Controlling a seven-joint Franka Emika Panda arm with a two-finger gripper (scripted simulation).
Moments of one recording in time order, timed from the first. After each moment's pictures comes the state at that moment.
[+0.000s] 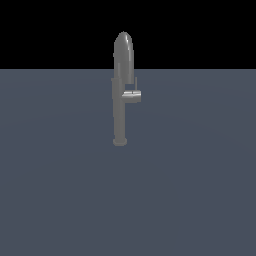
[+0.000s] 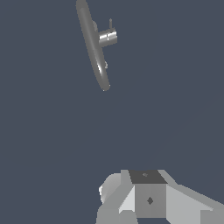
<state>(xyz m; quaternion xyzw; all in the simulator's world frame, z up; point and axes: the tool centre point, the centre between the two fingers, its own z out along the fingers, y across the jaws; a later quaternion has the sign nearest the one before) -0.244 -0.038 0.492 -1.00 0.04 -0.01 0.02</state>
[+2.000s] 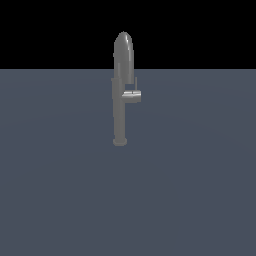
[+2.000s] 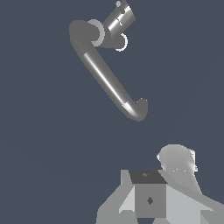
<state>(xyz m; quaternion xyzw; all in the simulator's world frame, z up) -0.099 -0.018 0.460 -0.94 0.20 0.20 0.19</state>
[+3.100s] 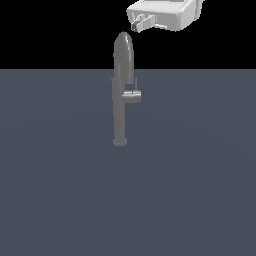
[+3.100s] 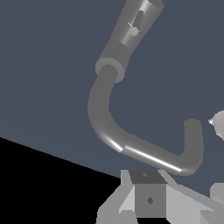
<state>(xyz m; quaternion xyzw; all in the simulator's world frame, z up) 0.013 -0.023 0.386 -0.80 0.33 0.38 0.32</state>
